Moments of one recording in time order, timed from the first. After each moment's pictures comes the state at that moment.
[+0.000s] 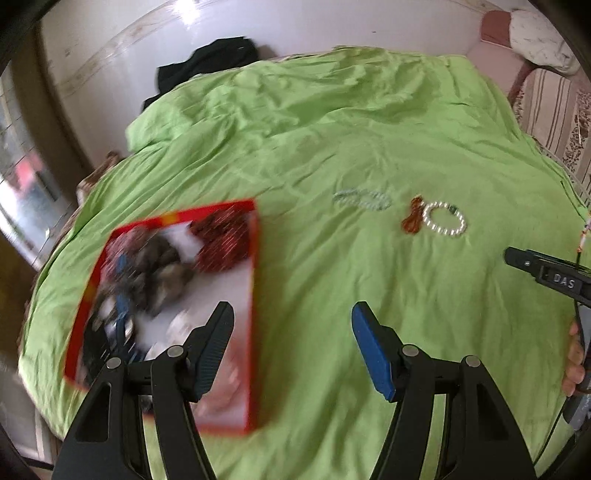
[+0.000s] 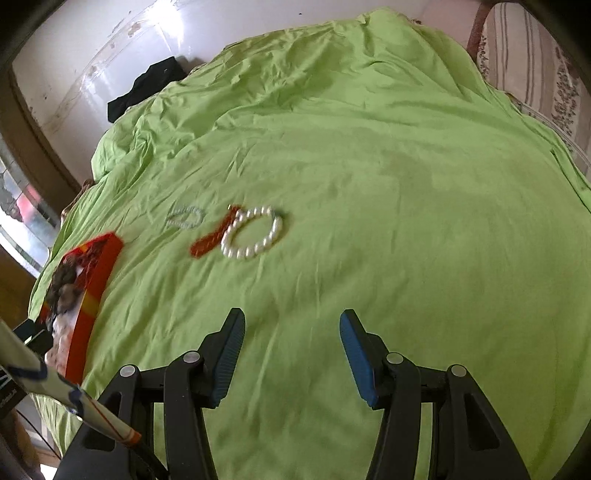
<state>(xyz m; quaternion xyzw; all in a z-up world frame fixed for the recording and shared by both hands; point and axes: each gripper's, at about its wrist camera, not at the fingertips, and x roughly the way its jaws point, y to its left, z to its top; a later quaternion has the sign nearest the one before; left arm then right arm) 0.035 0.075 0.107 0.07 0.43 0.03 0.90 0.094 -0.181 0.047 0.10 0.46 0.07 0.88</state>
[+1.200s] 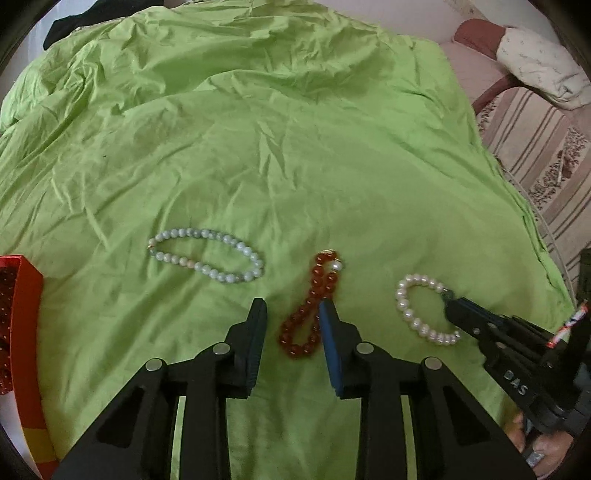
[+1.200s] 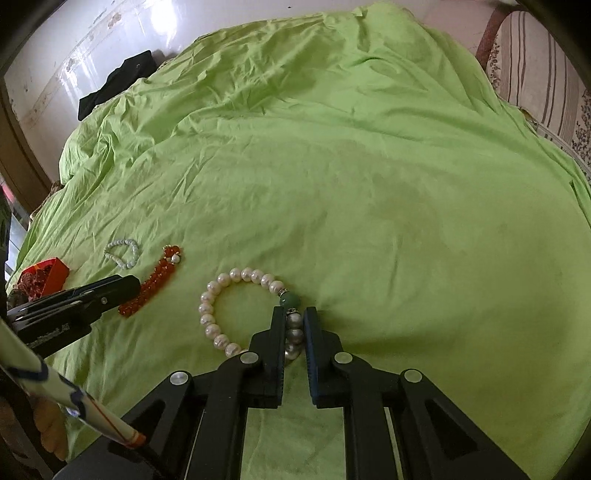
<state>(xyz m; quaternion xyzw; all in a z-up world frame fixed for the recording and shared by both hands) 0.186 -0.001 0.028 -0.05 0.48 -0.14 0.87 0.155 -0.198 0.020 0.07 0.46 0.04 0.88</state>
